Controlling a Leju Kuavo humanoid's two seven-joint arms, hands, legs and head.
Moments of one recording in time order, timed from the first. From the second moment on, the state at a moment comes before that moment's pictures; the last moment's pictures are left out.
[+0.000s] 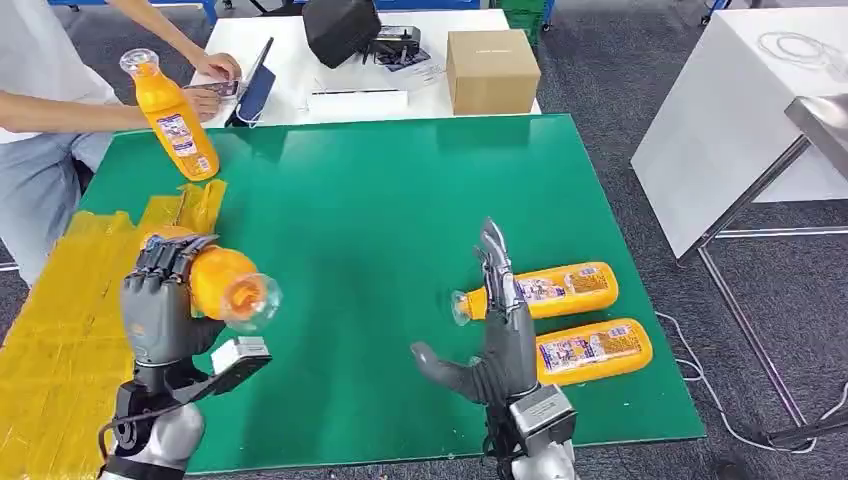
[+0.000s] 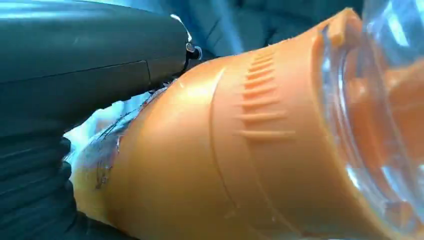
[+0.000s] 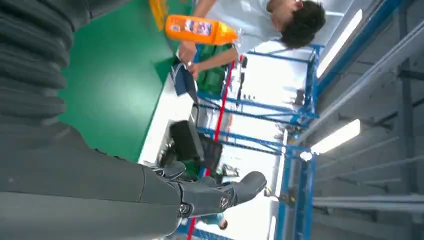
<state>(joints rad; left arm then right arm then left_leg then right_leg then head) -0.06 0.00 -0.11 -1.58 -1.13 0.70 -0.36 0.01 0.02 0.54 -1.77 0.12 -0.25 -0.46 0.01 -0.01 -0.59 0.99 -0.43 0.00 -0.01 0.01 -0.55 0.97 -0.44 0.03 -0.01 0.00</state>
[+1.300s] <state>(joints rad) -0.27 0.15 -0.20 -1.03 -1.45 0.28 0.21 0.03 0.03 0.43 -1.79 0.19 -0.19 -0.37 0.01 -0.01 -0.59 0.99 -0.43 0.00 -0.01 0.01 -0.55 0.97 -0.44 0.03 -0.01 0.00</state>
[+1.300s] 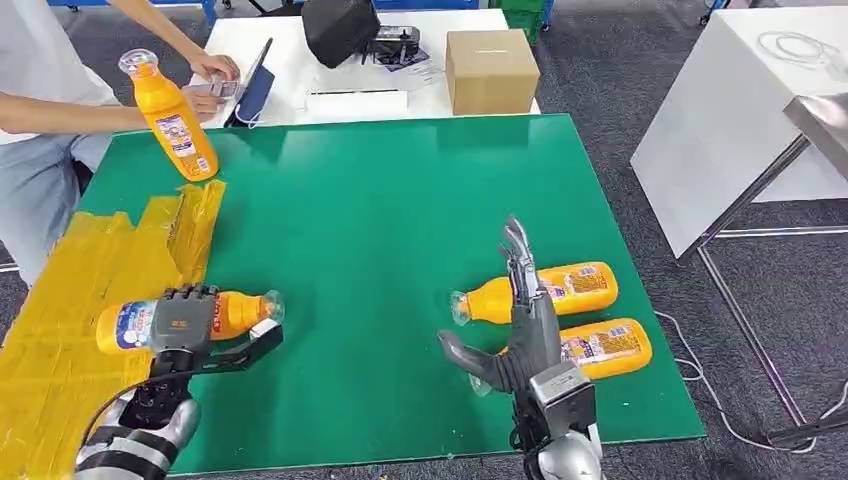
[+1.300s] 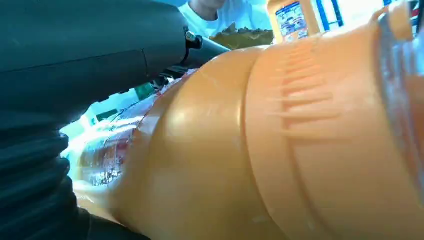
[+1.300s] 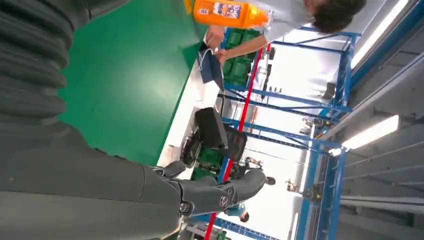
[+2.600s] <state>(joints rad) -0.24 0.21 -0.24 -1.06 -1.15 0.40 -0.04 0.01 0.04 0.41 -1.76 0.20 -0.20 -0.36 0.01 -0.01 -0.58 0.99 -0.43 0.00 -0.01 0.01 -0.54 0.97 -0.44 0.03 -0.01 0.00</state>
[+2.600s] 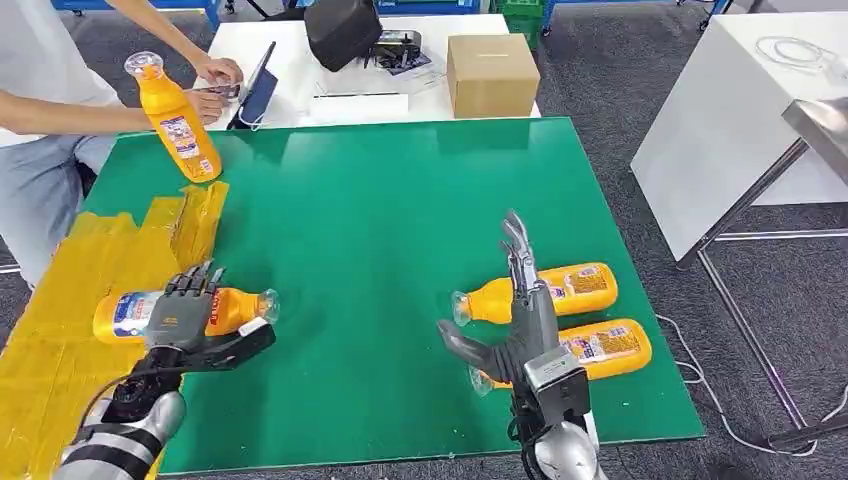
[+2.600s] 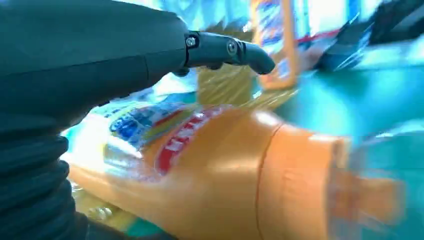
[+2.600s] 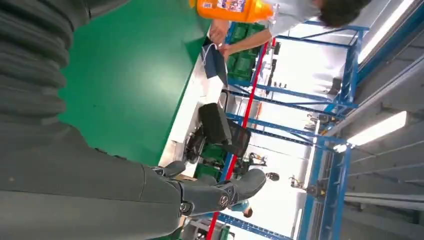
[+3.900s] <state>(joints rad) 0.07 0.02 -0.10 -1.64 -0.34 0.14 -0.36 -0.07 -0.17 0.34 -1.63 0.85 -0.21 -0.08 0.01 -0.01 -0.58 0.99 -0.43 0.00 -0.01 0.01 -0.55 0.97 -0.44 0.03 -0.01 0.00</state>
